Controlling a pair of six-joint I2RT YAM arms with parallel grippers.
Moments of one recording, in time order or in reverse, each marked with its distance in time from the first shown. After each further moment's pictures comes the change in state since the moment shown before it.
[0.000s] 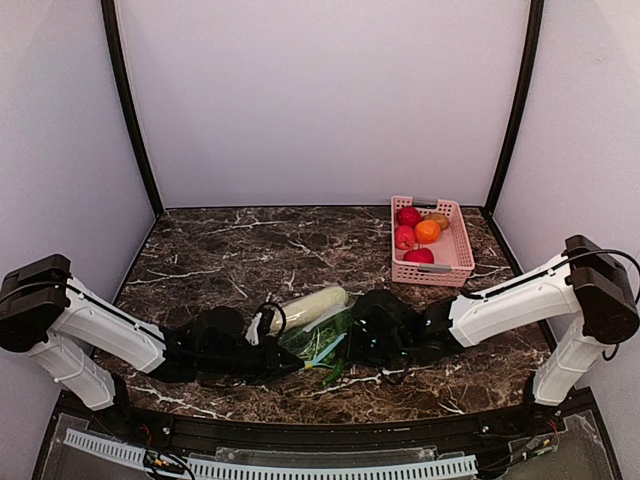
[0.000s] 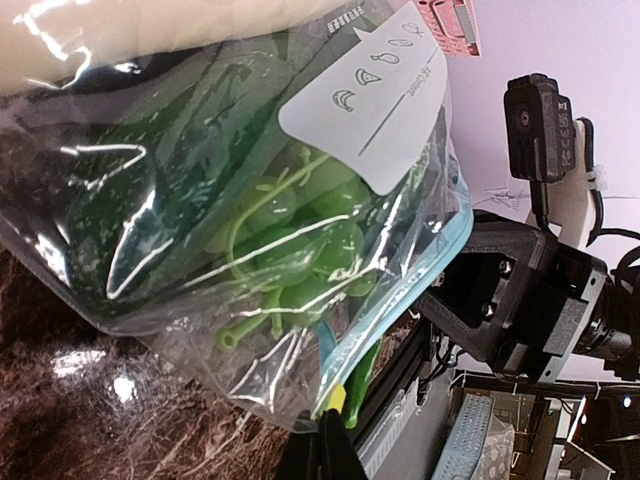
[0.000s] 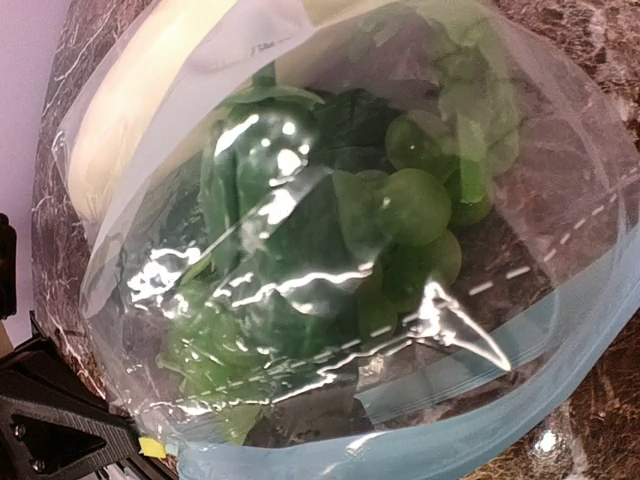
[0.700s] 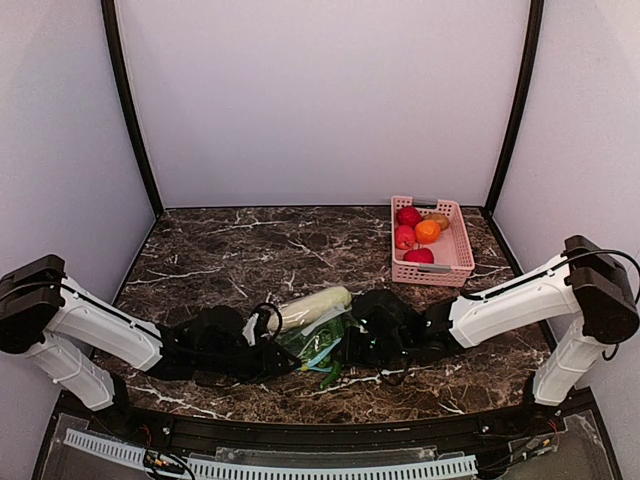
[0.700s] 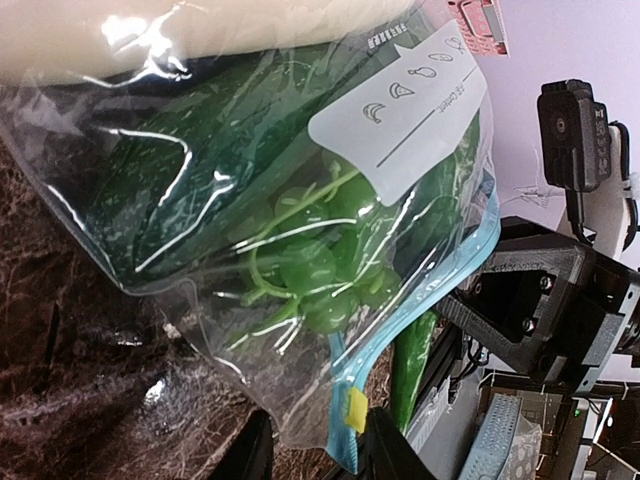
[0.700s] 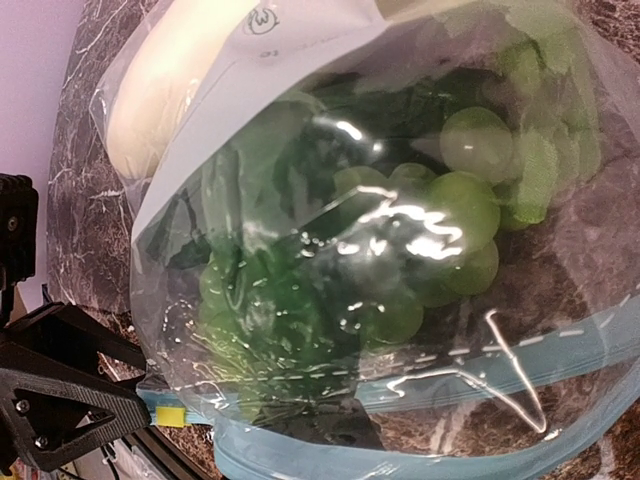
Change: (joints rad) left arm 0.020 -0.031 0.000 -0.099 -0.007 0.056; right arm 0.000 0.000 -0.008 0.041 -0.061 -0.027
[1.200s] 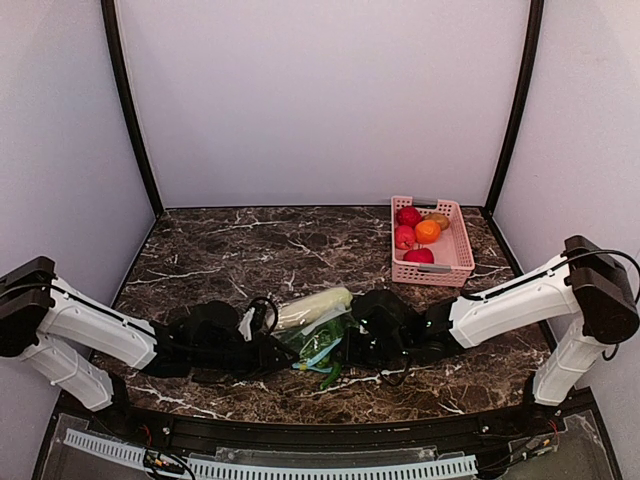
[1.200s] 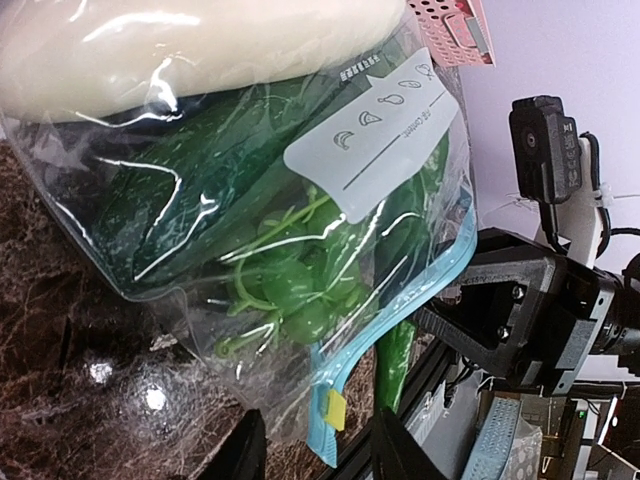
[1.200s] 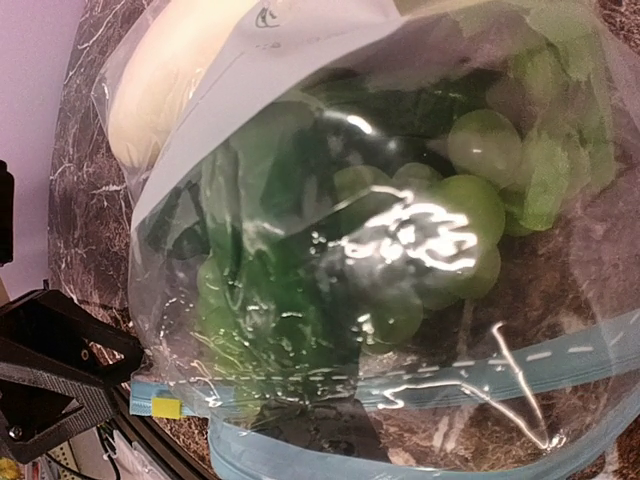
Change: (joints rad) left arm 0.015 -0.056 -0.001 -0.035 -0.010 0.021; right arm 0.000 0.000 -0.003 0.004 -0.014 -0.002
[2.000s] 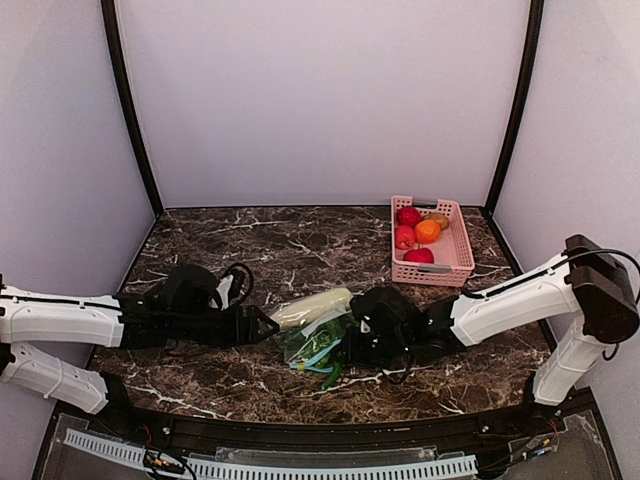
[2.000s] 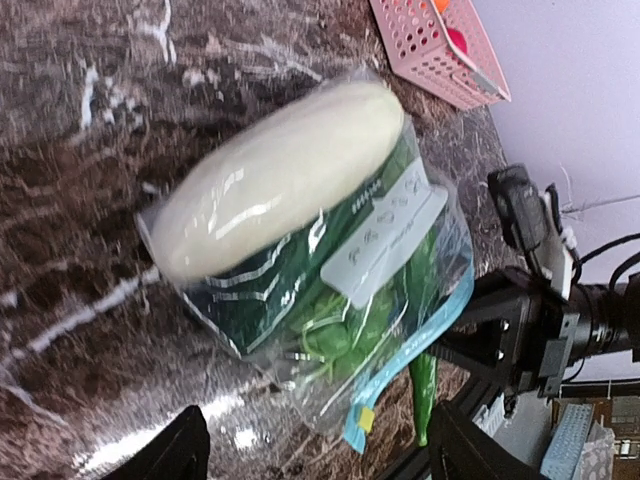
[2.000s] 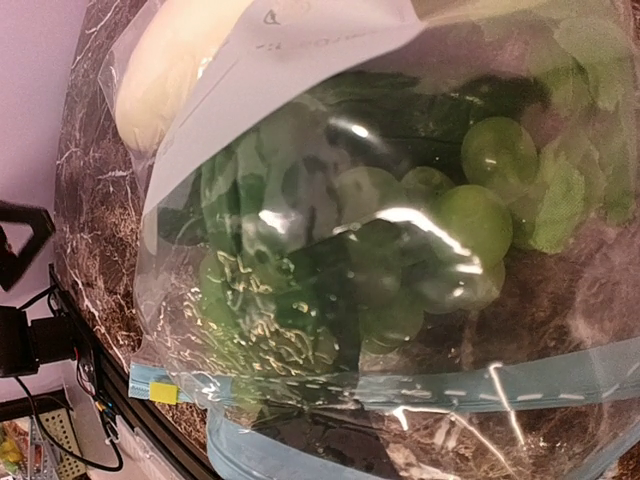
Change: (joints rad) left arm 0.183 -0.230 0.160 -0.475 -0.026 0.337; right arm -0.025 -0.005 -0.011 0.013 -0.064 -0.032
